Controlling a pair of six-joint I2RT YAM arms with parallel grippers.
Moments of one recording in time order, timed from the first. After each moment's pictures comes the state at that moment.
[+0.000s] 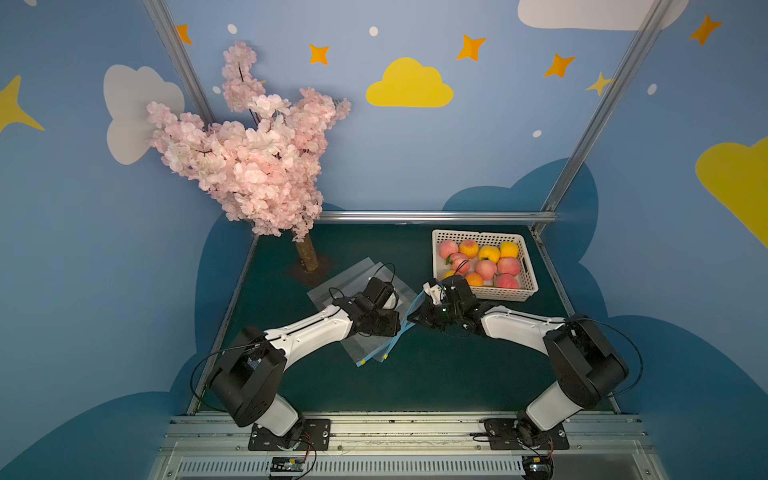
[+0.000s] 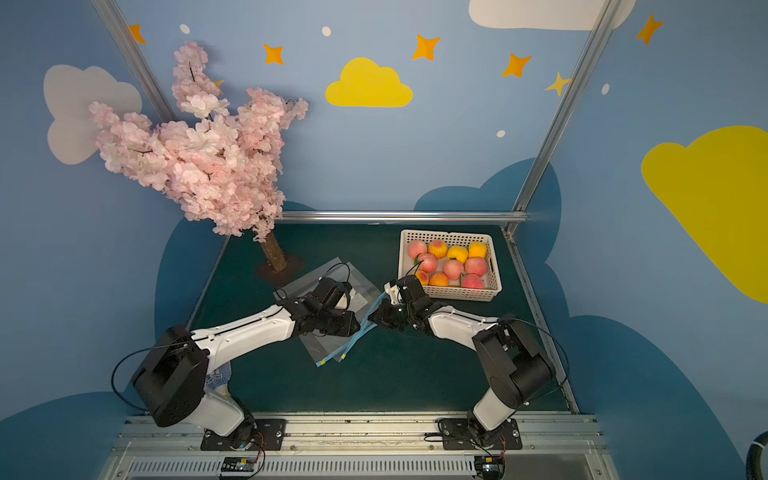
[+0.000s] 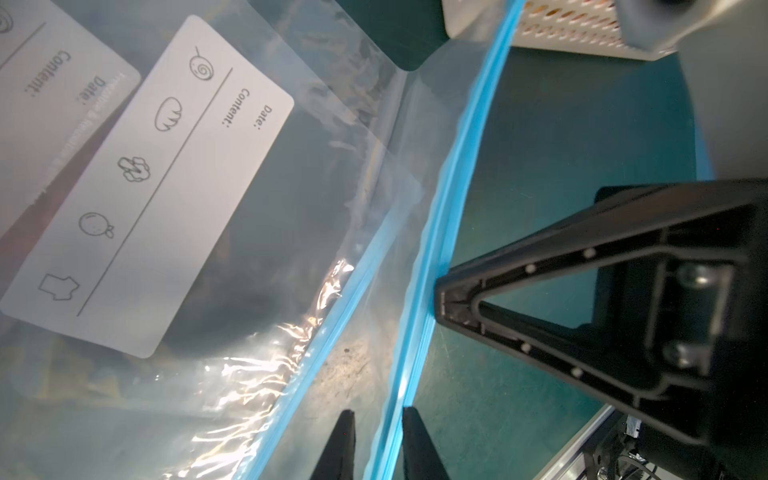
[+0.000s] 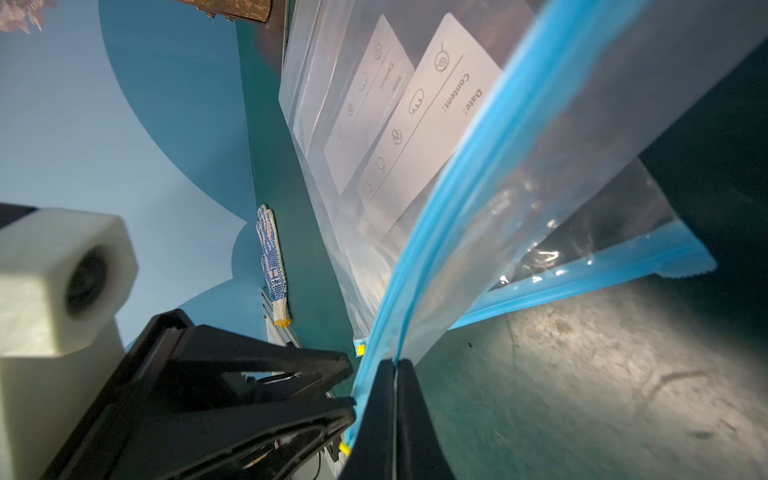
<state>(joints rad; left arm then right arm) -0.69 1.54 0.96 -0.42 0.23 -0.56 0.63 1.63 0.82 0.04 -0.58 0.90</state>
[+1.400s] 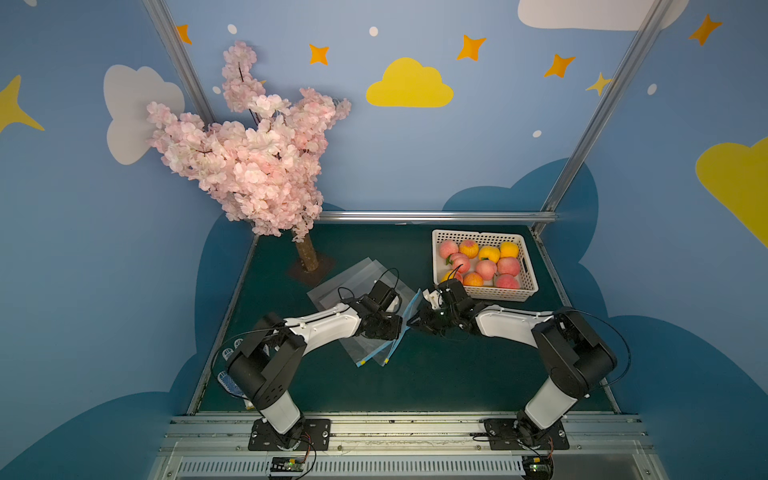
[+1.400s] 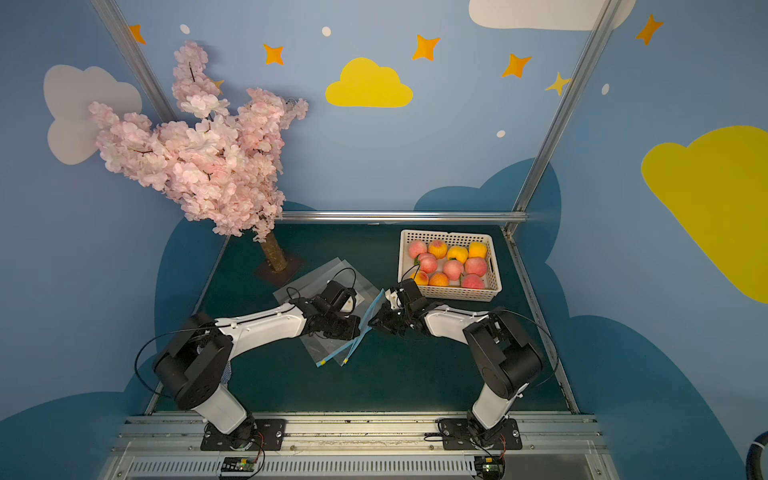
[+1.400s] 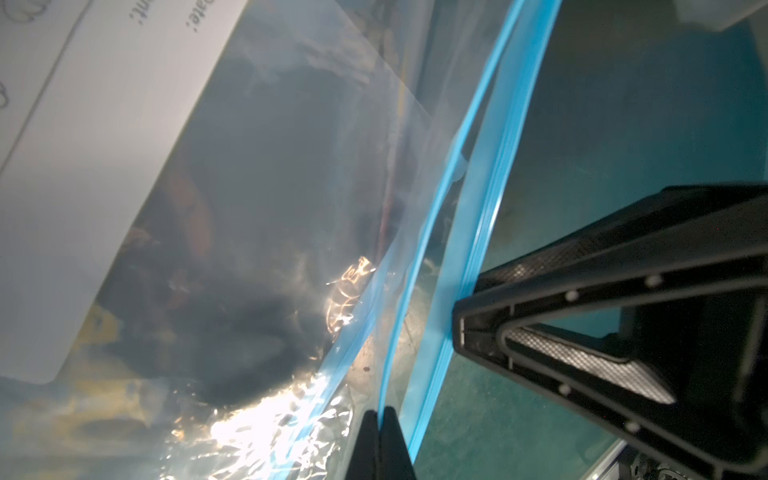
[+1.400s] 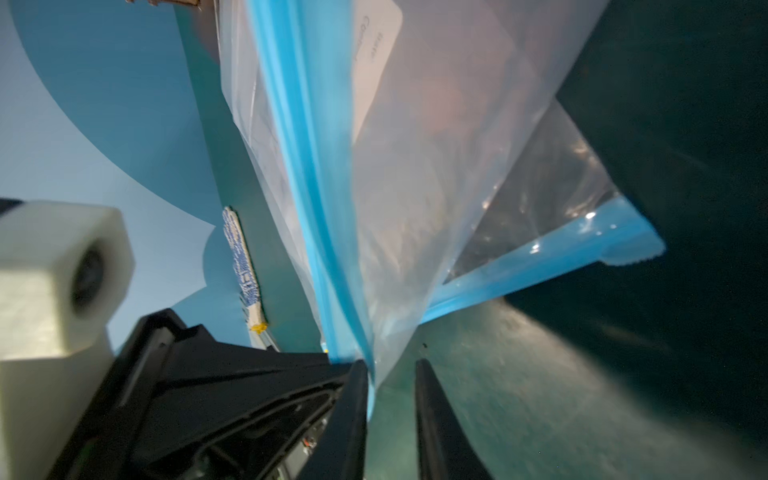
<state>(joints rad) -0.69 1.66 0.96 -0.39 0.26 -0.54 0.63 1.69 0.82 -0.02 -0.56 0.90</state>
